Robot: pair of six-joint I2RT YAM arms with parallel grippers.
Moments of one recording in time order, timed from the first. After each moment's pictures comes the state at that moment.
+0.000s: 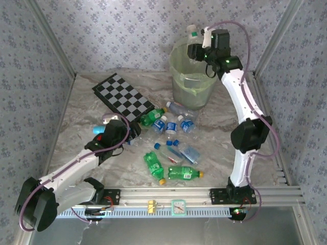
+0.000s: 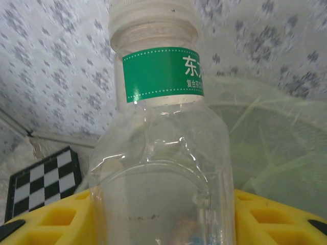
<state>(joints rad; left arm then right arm) -0.57 1.01 0.55 -0.22 -0.19 -0.84 0.24 1.98 2.18 -0.58 -0.17 0.16</state>
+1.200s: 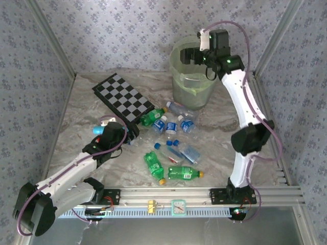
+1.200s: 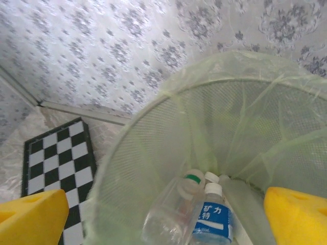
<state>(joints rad) -0.57 0.95 0.52 -0.25 -0.20 -0.87 0.29 1.86 2.14 -0.71 -0.16 0.11</state>
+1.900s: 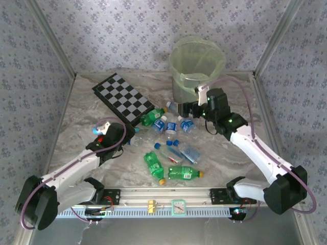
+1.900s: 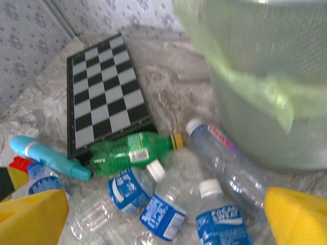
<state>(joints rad) -0.57 1.04 0.52 -0.32 -0.30 -1.20 0.48 1.20 1.00 -0.30 -0.12 0.25</state>
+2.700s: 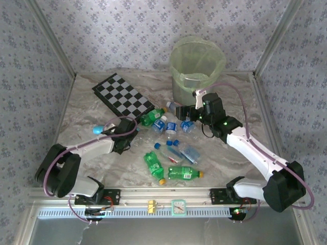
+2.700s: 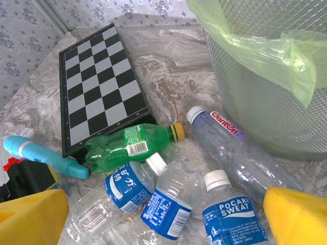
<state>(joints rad) -0.56 1.39 0.65 -0.37 -0.29 -1.43 0.51 1.22 0.95 -0.23 -0.08 0.30</state>
